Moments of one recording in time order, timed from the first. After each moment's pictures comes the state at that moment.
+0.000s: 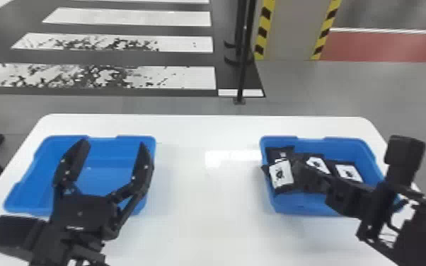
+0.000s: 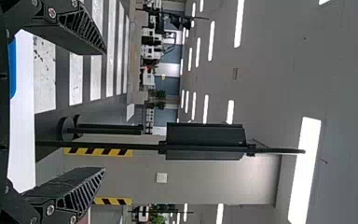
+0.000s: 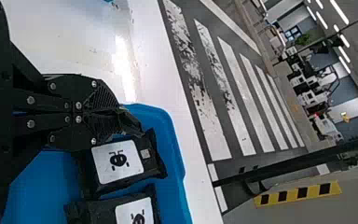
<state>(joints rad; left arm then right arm) 0.57 0.08 -0.11 -2.14 0.03 -0.24 0.02 0.28 -0.21 -0.20 -2.23 -0.76 0.95 -0.01</state>
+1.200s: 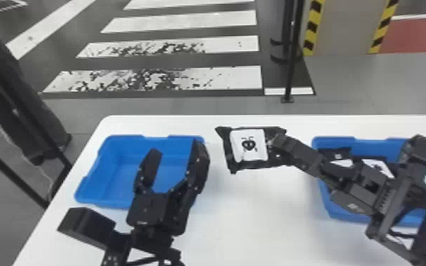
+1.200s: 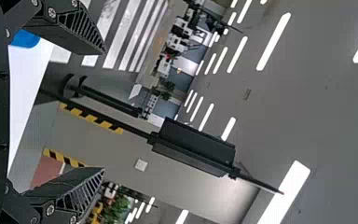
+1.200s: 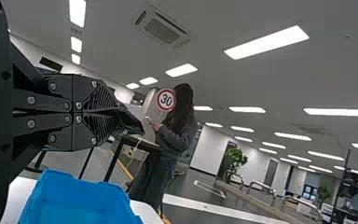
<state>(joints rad) 0.56 0.09 -0.20 -2.12 0.40 -0.27 0.02 0.12 -0.25 -0.03 -1.87 -1.48 0.91 0.41</state>
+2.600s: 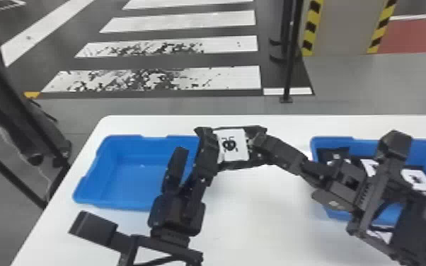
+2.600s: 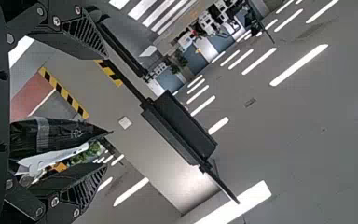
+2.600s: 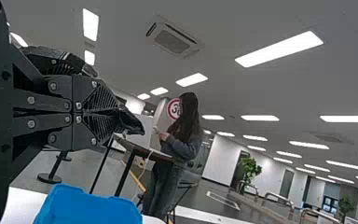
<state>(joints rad) 0.53 0.13 -0.35 -2.12 0.75 -0.35 -0.03 0.08 -0.26 0.06 -1.85 -1.51 0.89 0.41</state>
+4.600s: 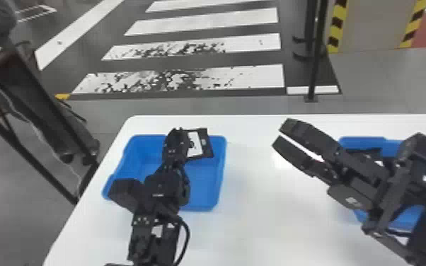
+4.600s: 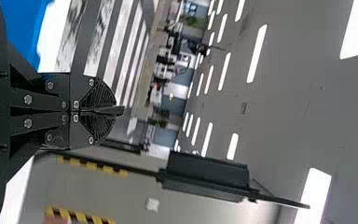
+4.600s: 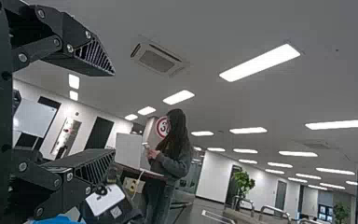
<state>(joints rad) 0.31 0.05 -0.01 -1.74 0.16 -0.35 0.04 0.06 -0.27 0.15 -1.79 -1.59 0.77 0.45</state>
